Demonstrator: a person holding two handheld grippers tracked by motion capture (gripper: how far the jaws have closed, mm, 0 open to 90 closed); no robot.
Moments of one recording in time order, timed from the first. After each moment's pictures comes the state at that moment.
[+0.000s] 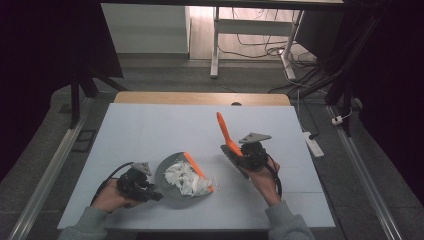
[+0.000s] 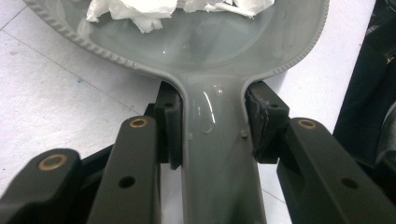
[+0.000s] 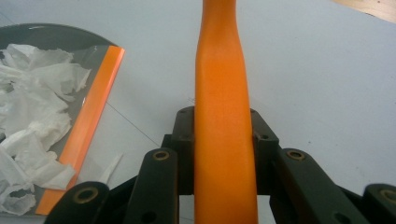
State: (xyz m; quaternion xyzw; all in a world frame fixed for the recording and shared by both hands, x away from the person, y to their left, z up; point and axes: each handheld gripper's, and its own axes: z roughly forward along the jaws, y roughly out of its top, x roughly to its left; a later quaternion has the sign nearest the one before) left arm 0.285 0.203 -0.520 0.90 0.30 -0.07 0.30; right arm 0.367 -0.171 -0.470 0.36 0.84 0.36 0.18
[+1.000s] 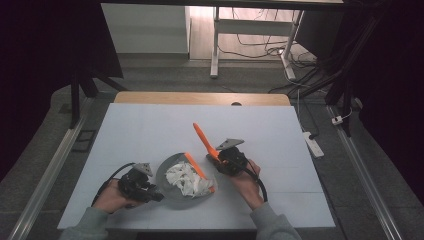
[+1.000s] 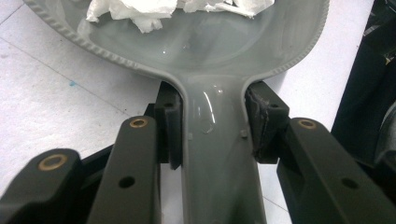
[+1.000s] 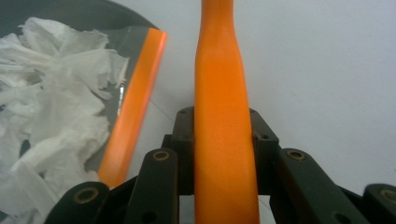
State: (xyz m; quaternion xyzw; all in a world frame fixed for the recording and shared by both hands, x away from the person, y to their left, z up) left arm 0.284 0.198 -0.519 0.90 0.30 -0.07 0.30; right arm 0.356 -0.112 -0.489 0.32 0.87 0.32 0.17
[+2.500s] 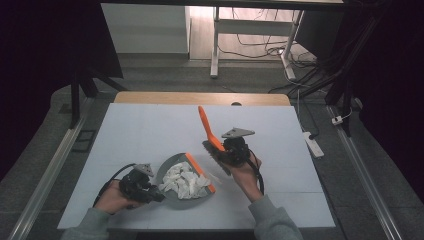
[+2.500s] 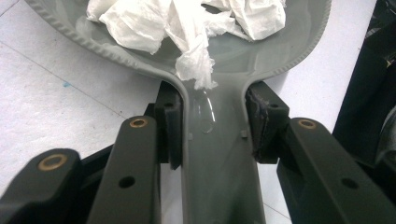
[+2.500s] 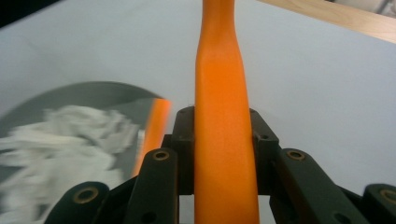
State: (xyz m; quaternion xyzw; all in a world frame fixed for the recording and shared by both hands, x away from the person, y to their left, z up) left arm 0.283 0.196 -0.521 0.90 0.31 -0.07 0.30; right arm 0.371 -0.122 -0.462 0.36 0.83 0.41 0.16
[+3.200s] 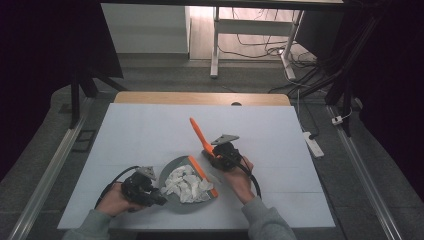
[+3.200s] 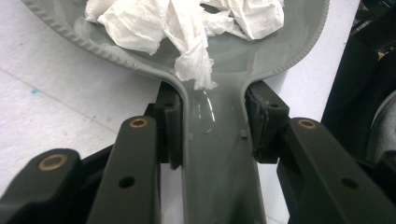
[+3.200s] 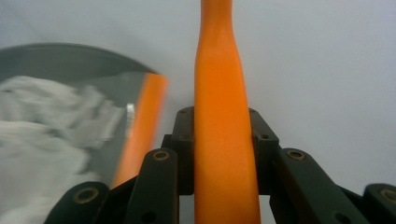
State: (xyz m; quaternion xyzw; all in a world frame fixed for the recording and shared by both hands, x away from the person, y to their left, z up) left arm 0.276 0.186 -0.520 0.91 0.29 -0.07 0.30; right arm 0.367 -0.095 -0.492 0.35 0.86 0.34 0.17
